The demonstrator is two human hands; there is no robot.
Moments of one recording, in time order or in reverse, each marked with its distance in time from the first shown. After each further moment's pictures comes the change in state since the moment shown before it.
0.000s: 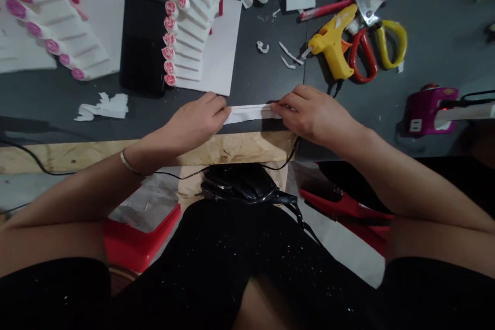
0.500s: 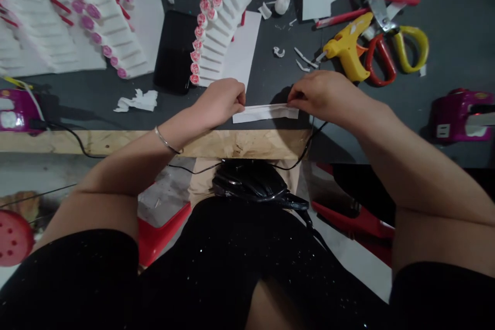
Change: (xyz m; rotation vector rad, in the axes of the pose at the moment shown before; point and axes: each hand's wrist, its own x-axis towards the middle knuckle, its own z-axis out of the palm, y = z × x) left_hand 0.032 -0.007 -0.006 -0.179 -0.007 -0.271; right_hand 0.032 0.037 0.010 0.108 0.038 0.062
